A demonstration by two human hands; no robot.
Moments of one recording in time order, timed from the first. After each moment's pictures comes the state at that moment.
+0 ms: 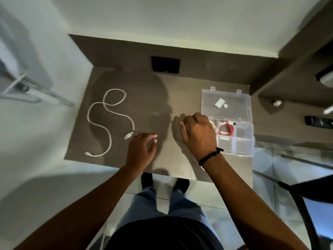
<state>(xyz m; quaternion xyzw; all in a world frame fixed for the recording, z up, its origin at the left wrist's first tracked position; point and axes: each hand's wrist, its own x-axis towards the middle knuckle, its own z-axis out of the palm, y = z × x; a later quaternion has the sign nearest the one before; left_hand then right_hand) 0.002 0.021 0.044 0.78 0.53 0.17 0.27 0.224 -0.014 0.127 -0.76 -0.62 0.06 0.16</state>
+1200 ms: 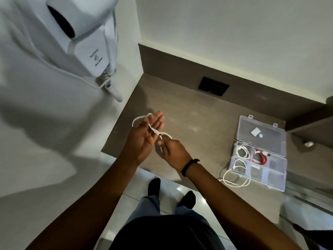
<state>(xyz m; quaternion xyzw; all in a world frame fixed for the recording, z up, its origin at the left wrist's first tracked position) -0.100 0.090 0.142 0.13 0.28 0.50 0.81 0.042 0.044 0.098 -0.57 -0.70 0.36 0.22</state>
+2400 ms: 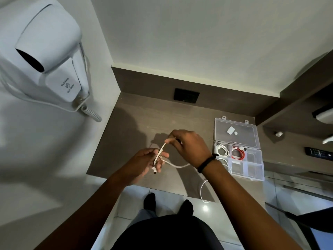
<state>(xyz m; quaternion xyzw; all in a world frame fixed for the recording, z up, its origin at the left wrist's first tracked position) -0.081 0.059 0.129 0.45 0.38 0.19 0.78 0.136 0.040 0.183 -0.63 -0.72 0.17 0.22</state>
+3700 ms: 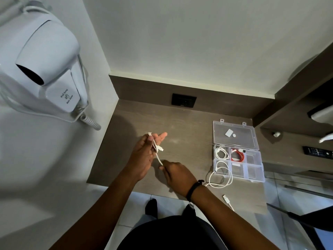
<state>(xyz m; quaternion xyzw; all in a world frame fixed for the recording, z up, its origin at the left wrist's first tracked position) -0.052 0.087 0.145 0.37 0.32 0.36 0.79 0.088 -0.011 0.137 -0.63 -0.69 0.29 0.21</state>
